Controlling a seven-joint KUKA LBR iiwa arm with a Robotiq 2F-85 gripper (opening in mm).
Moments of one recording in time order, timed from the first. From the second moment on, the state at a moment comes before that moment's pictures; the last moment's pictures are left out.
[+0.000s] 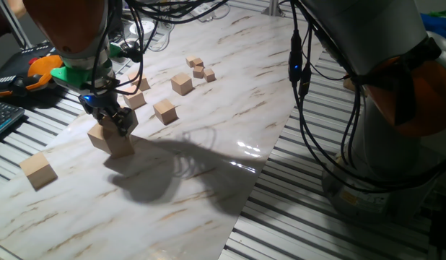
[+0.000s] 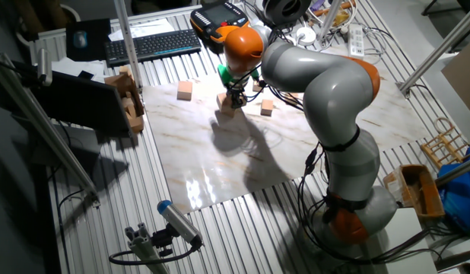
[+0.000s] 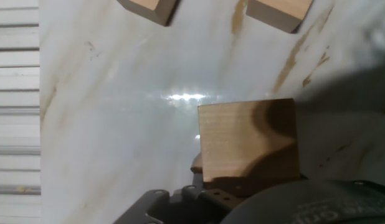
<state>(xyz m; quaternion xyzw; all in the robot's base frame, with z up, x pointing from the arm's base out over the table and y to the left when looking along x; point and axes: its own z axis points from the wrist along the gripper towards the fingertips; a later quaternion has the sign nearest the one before) 0.635 0.175 0.103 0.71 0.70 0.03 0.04</state>
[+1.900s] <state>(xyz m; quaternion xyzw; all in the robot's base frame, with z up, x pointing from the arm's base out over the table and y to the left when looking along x) 0.638 0.177 0.099 0.71 0.70 0.01 0.03</state>
